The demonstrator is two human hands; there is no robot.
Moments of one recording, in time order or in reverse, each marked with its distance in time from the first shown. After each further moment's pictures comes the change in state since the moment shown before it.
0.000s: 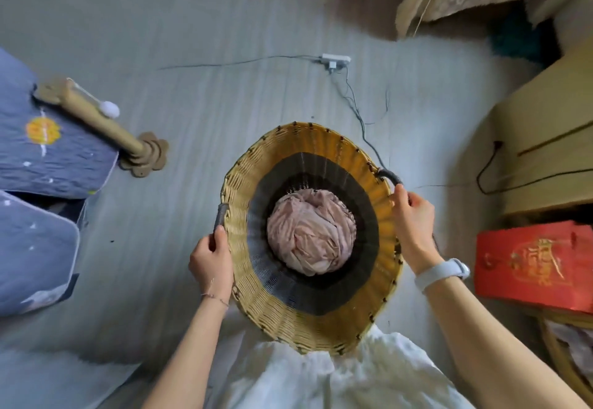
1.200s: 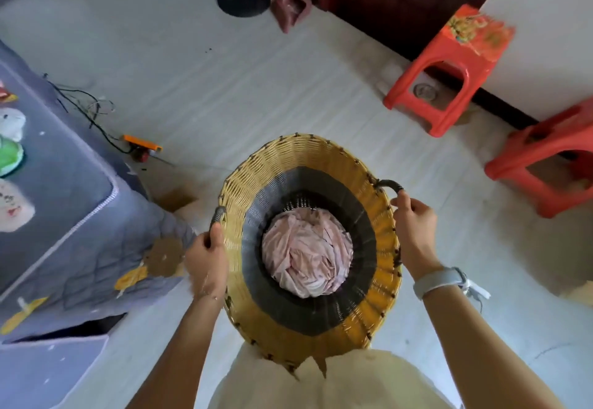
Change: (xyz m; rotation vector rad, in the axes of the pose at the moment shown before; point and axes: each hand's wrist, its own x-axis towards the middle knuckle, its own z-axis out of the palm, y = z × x) left_hand 0.655 0.317 -0.048 -0.224 0.392 -0.338; right_hand 0.302 -0.607 0.546 -0.077 -0.445 -0.261
